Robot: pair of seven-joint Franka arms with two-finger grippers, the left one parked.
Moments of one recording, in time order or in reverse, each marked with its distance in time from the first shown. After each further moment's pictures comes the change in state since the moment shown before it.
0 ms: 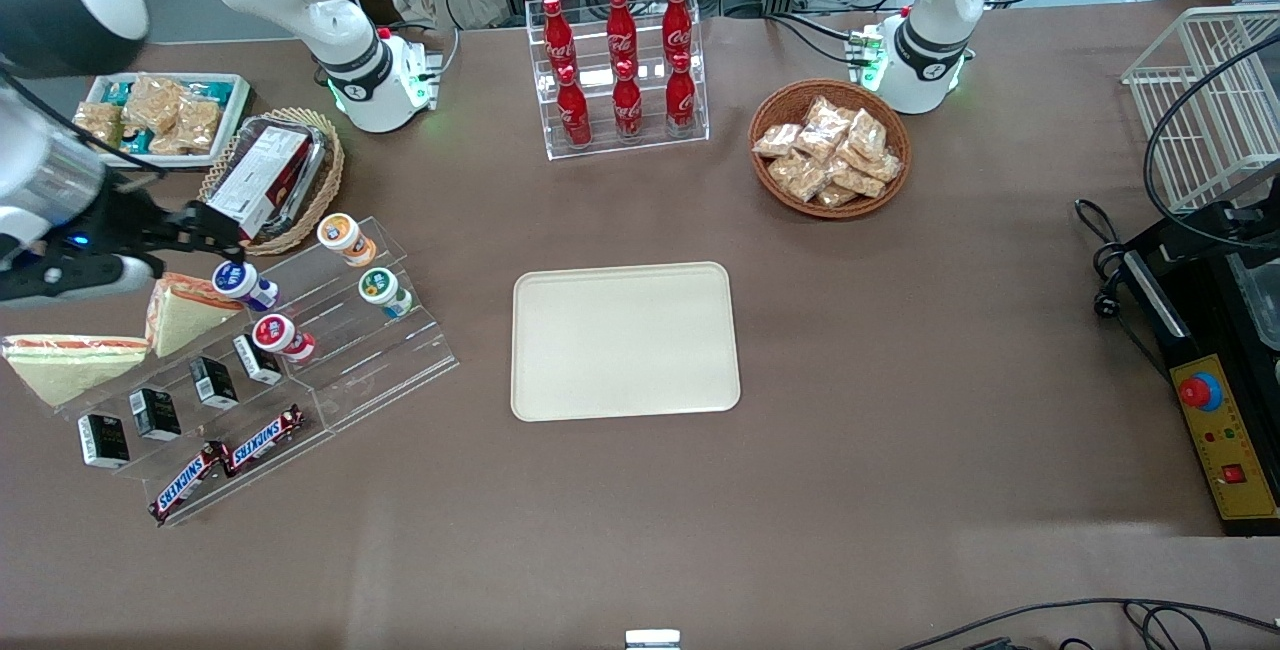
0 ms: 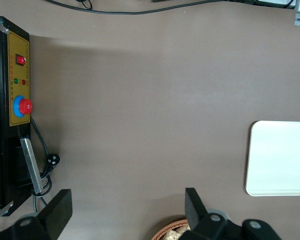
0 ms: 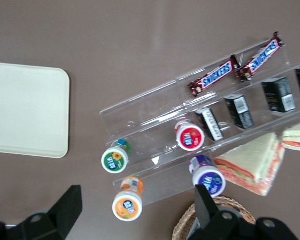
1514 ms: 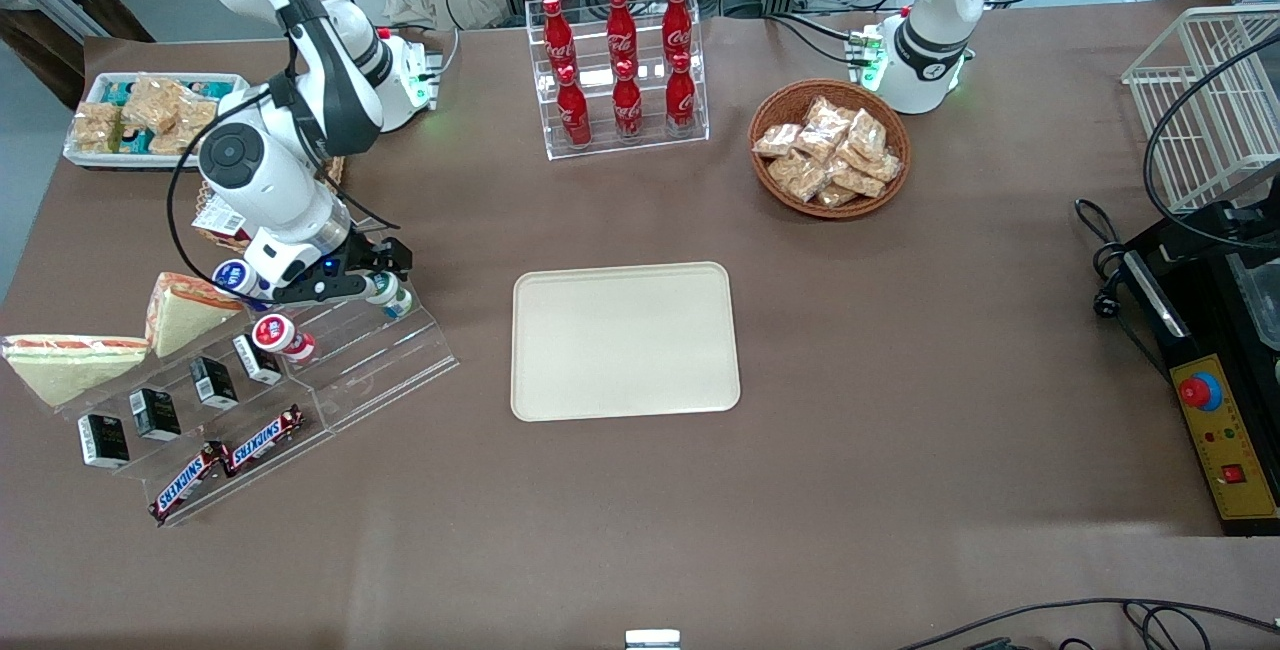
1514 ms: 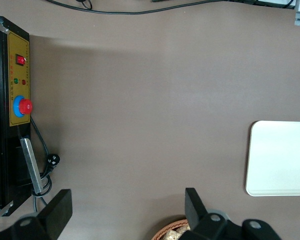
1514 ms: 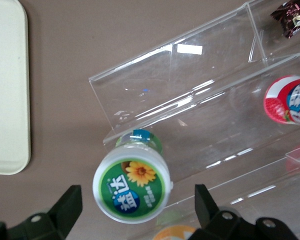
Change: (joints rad) arm 0.046 -0.045 0.114 -0.748 -0.024 0.734 0.187
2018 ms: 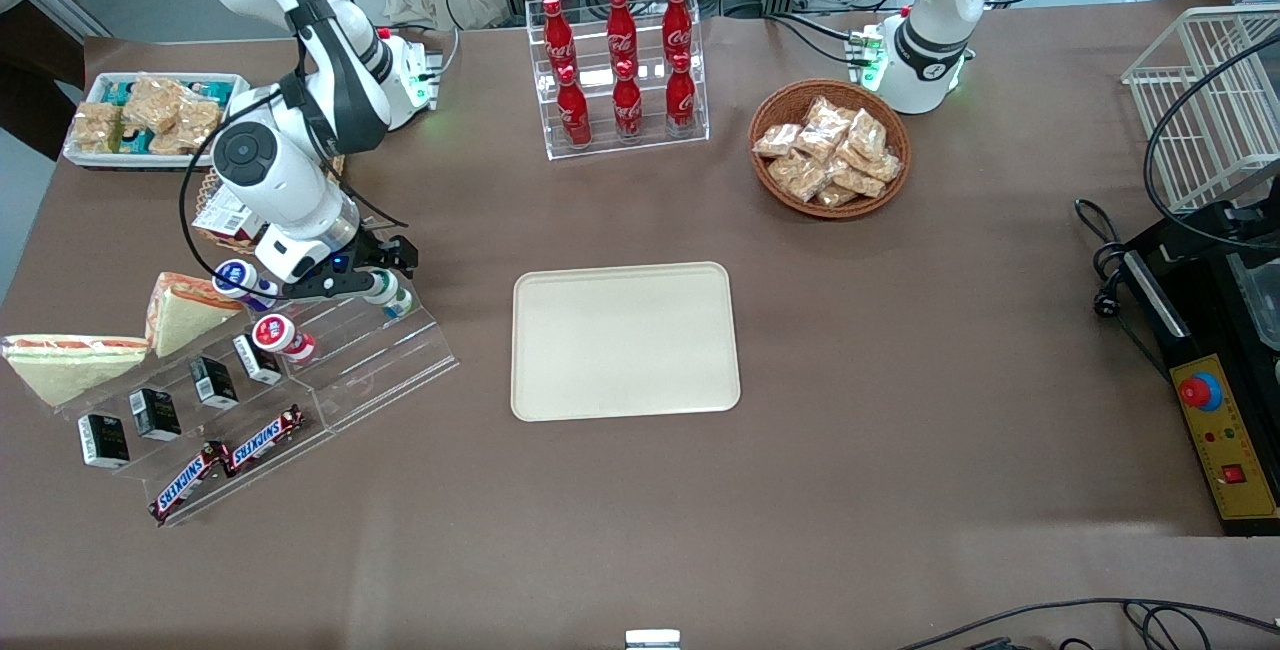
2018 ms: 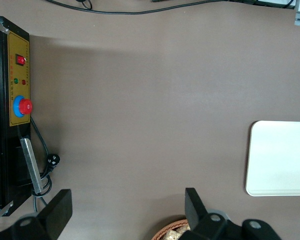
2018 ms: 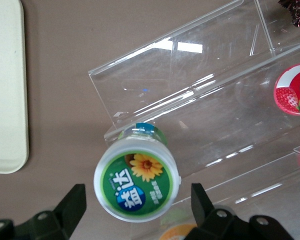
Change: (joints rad) arm 0.007 0.001 0.001 -0.024 0.000 0.022 0.016
